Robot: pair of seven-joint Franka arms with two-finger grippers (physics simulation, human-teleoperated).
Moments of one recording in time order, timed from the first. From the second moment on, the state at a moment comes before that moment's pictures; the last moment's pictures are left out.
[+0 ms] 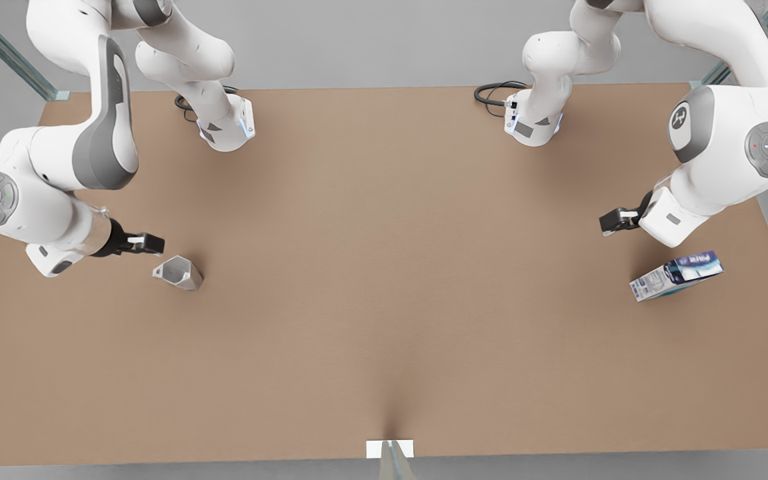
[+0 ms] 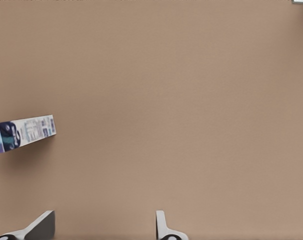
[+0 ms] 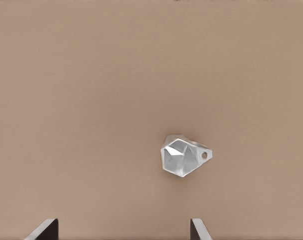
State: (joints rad) left arm -0.01 0.14 -0.06 -1.48 -0.01 1.52 -0.12; right arm -0.01 0.20 0.04 -1.50 0.03 1.56 0.07
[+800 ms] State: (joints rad) left arm -0.01 0.13 -0.05 -1.63 -0.02 1.53 -0.11; right arm 0.04 0.23 -0.09 -2.11 0.00 2.37 -0.13
